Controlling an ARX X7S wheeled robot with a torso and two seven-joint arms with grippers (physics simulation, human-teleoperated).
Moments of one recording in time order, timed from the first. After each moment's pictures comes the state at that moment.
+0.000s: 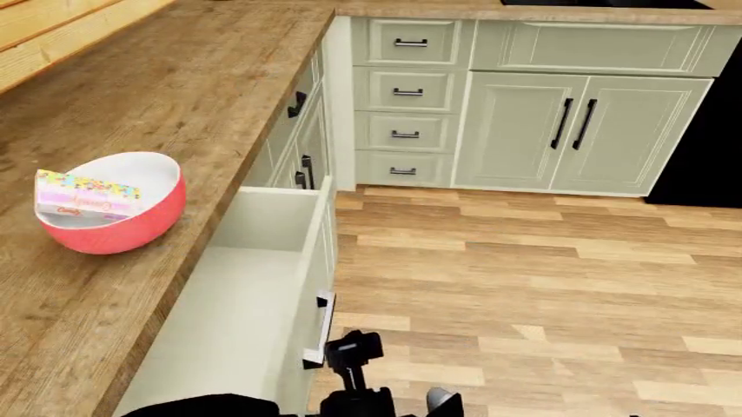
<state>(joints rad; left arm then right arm) -0.95 0.00 1.55 -0.09 -1.28 -1.39 -1.45 0.32 0.62 -1.55 1.31 3.09 0.38 -1.11</state>
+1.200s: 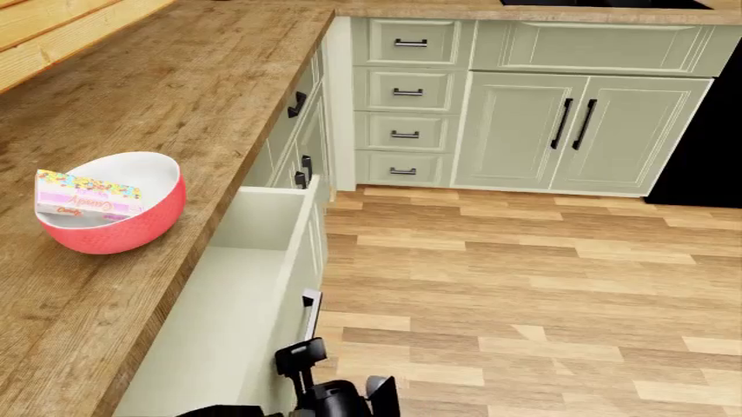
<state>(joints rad) -0.89 0.00 1.53 -0.46 -1.07 -1.38 -1.16 0.30 0.62 -1.54 1.31 3.10 0.39 -1.13</state>
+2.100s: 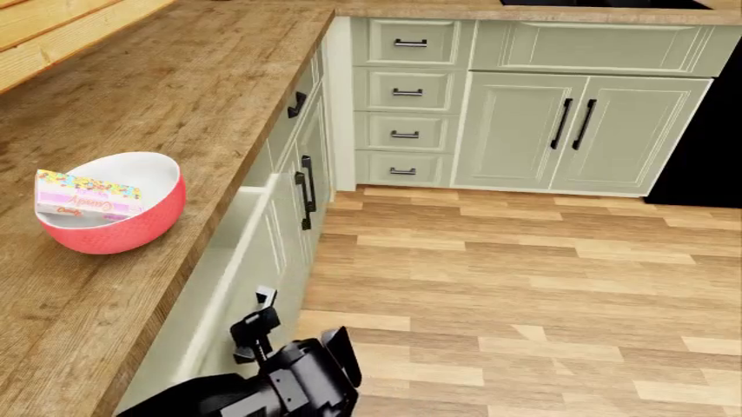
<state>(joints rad) -0.96 0.00 1.50 -0.78 -0.92 -1.24 -0.88 0.28 0.61 -1.53 1.31 3.10 0.38 -1.14</state>
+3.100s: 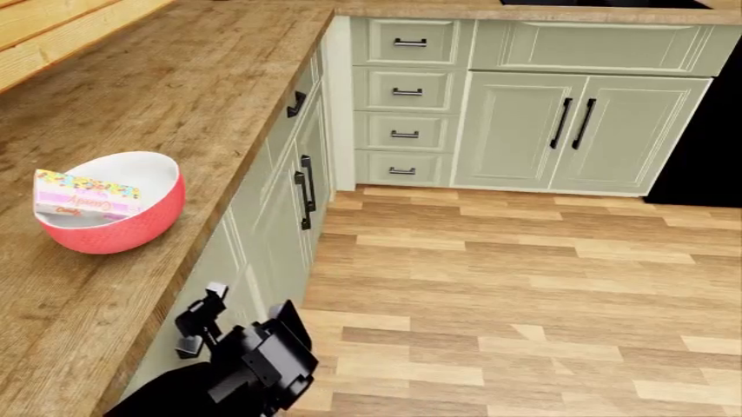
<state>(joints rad) -0.99 0.00 1.43 -1.10 -0.79 -1.11 -0.76 0.29 0.61 -1.53 1.31 3.10 0.39 -1.15</state>
